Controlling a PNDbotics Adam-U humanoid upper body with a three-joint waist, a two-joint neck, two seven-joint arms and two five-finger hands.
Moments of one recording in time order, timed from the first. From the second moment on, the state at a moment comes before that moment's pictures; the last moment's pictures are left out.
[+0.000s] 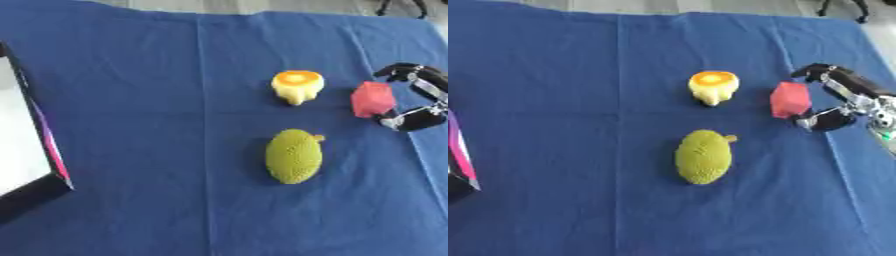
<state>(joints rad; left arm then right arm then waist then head) -0.37 0.49 0.11 -1.85 0.42 -0.07 -0.01 0.19 -1.02 -0.32 -1.66 0.32 -0.09 0.09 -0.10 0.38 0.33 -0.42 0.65</state>
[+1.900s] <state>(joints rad) -0.34 0.51 0.11 -1.86 0.42 -0.08 0.01 0.18 -1.02 -0.32 -1.75 0.18 -0.10 0.05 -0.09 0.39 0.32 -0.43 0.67</state>
